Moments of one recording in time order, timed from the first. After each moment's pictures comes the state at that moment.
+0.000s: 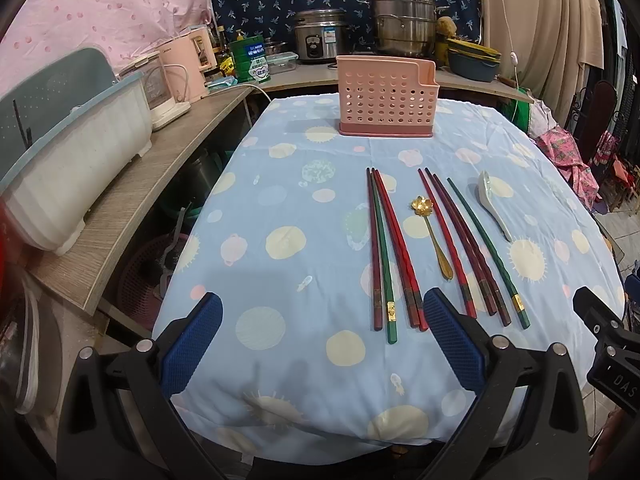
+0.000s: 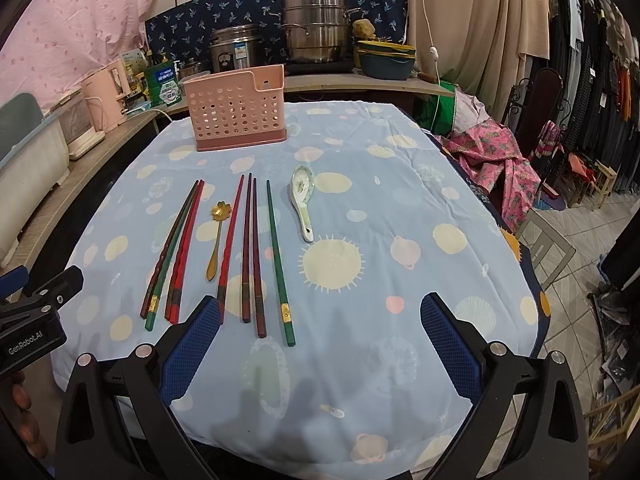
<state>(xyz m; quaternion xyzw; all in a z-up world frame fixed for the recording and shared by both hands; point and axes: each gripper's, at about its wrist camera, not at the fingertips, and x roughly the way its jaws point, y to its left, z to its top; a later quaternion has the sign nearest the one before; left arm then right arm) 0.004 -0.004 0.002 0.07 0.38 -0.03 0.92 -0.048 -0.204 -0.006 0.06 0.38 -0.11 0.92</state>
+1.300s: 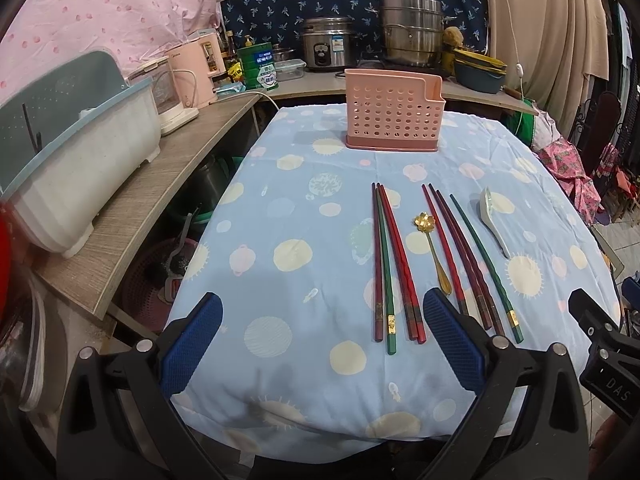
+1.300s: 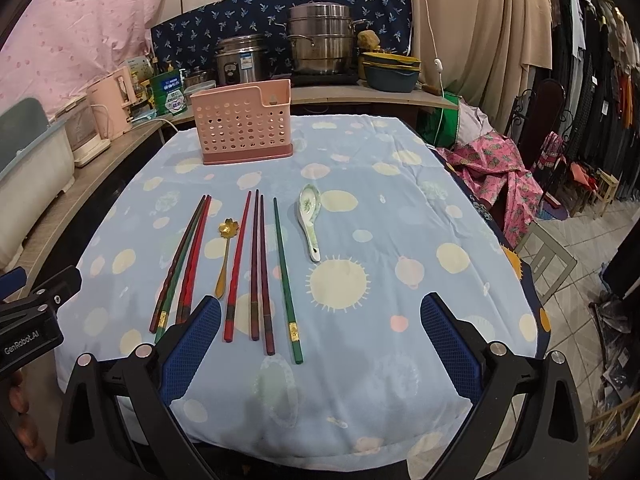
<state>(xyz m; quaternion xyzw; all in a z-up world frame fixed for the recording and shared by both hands) 0.002 0.000 0.018 0.06 0.38 -0.01 0.93 -0.045 -0.196 0.010 0.06 0.37 -0.11 0.92</state>
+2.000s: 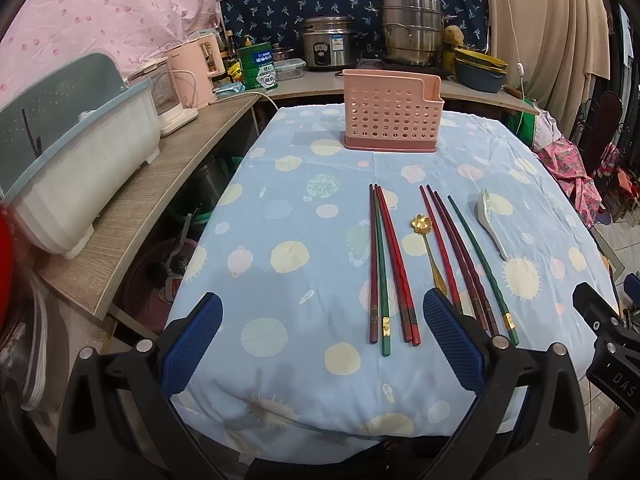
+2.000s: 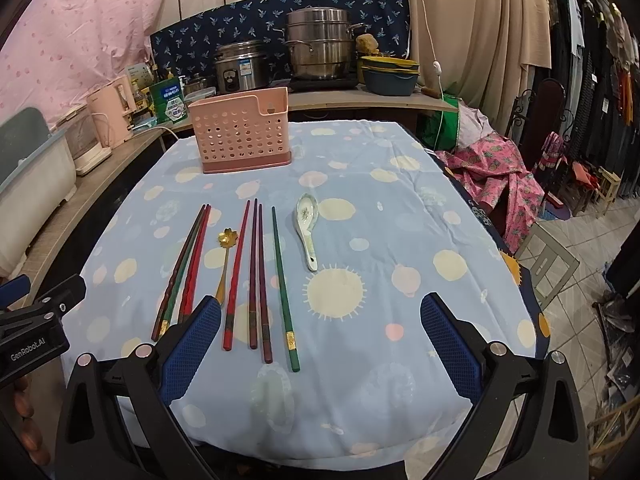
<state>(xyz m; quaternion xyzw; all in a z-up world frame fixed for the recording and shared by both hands) 0.005 -0.006 0.024 0.06 0.38 -0.01 0.92 -0.041 -0.208 0.016 0.06 0.36 -0.10 0.93</state>
